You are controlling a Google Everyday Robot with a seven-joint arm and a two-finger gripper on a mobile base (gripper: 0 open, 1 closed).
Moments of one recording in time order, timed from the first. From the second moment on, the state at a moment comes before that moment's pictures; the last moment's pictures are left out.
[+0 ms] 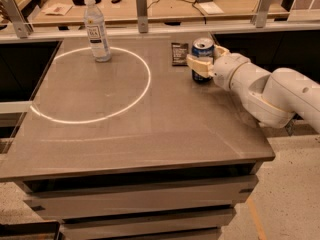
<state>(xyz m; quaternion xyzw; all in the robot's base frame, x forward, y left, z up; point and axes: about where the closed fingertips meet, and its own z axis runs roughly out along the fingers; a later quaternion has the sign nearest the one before) 0.701 -0.137 0.893 -0.26 0.68 0.12 0.67</state>
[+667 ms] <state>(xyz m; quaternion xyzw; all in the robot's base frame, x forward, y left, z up) 0.698 -0.122 0.894 -0.25 0.68 0.18 0.66</state>
